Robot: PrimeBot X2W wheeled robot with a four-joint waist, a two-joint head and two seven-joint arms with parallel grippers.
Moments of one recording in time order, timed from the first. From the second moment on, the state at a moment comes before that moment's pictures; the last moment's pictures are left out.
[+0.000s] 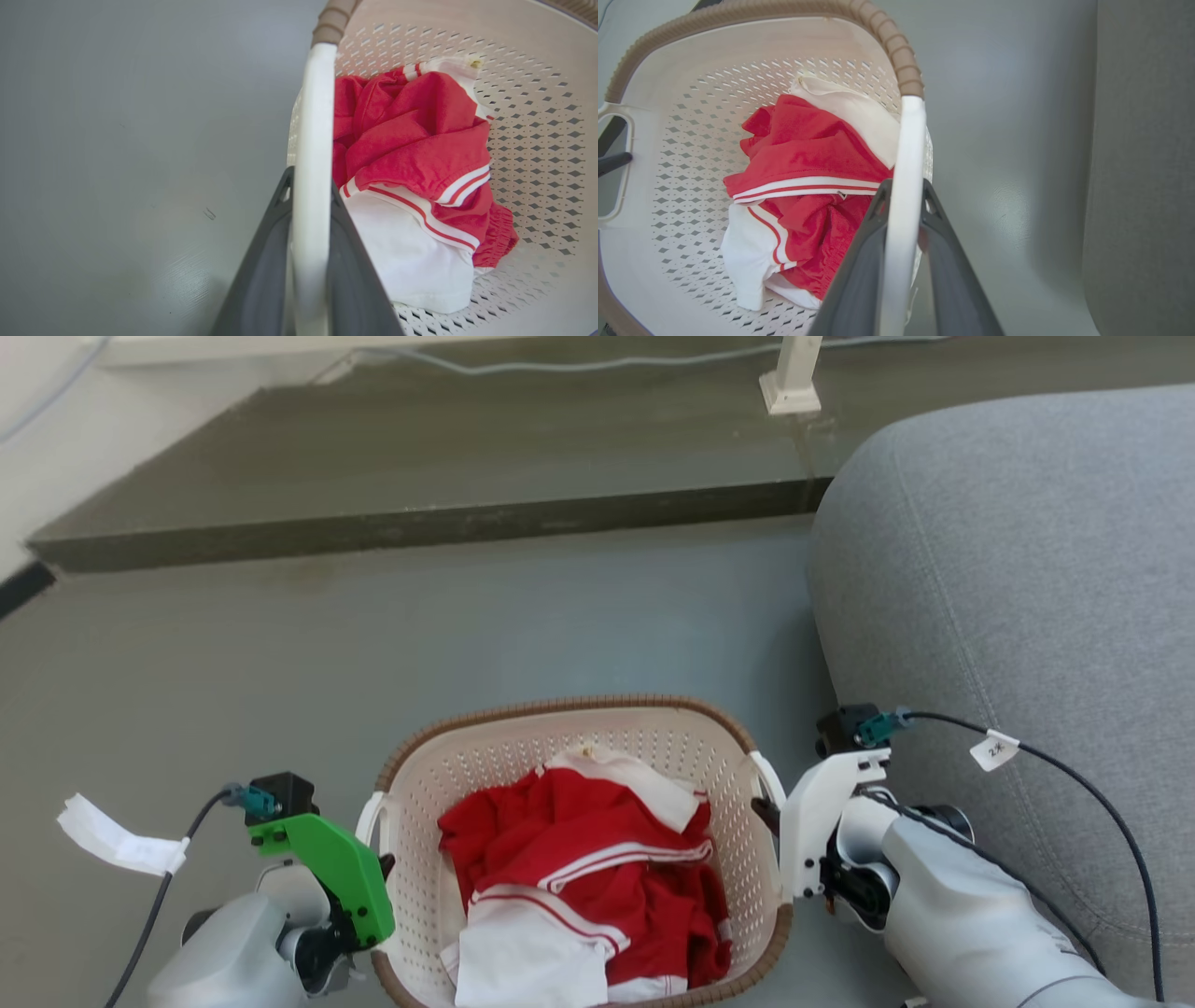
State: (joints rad) left arm -0.55 0.13 -0.78 1.09 -1.08 -0.13 0.17; right arm -0.57 -0.01 0.60 1.14 0.61 0.14 0.14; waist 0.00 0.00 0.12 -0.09
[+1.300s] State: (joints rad) left arm -0.88 0.12 -0.80 1.07 -0.95 -0.13 -0.10; right arm -0.85 -0.07 0.60 1.11 0.54 0.09 -0.11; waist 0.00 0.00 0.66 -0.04
